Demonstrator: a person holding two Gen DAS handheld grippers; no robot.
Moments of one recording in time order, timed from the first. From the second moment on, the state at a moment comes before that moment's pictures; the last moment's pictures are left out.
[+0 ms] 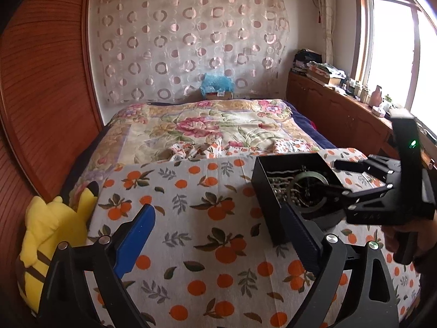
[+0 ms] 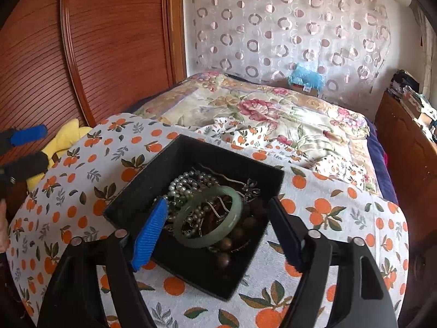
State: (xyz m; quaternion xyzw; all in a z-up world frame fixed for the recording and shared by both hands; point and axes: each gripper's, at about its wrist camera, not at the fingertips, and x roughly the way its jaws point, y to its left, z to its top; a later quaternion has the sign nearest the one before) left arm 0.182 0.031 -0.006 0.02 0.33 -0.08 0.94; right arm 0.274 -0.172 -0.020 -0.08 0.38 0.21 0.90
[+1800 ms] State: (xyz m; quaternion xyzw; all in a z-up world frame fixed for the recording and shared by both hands) left arm 0.127 -0.091 -0.096 0.08 0.42 -0.24 0.87; right arm 0.102 -0.232 -0.047 -0.11 0.40 0.25 0.88
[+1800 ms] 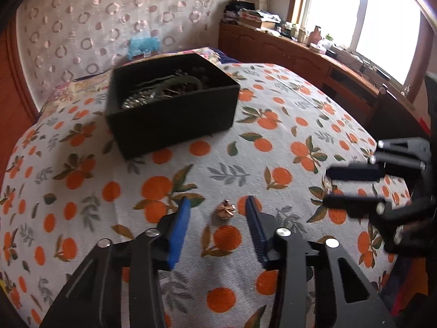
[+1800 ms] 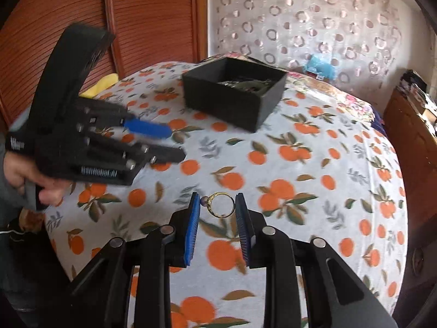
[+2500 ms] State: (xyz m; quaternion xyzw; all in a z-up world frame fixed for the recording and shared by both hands) left arm 0.155 -0.084 -0.056 0.07 0.37 -0.22 0.90; right arm 0.206 -0.224 -0.011 -0.05 0.37 0.23 0.90
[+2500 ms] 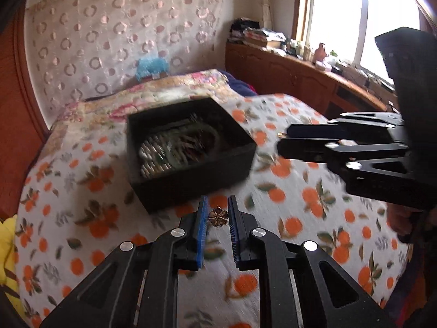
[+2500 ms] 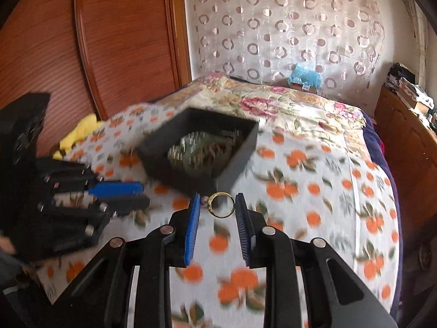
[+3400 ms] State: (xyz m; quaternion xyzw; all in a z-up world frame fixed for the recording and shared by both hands) left arm 0.227 -0.064 -0.035 0.05 0.35 -0.16 0.92; right arm 0.261 -0.230 -0.007 0.00 0.38 0.22 0.90
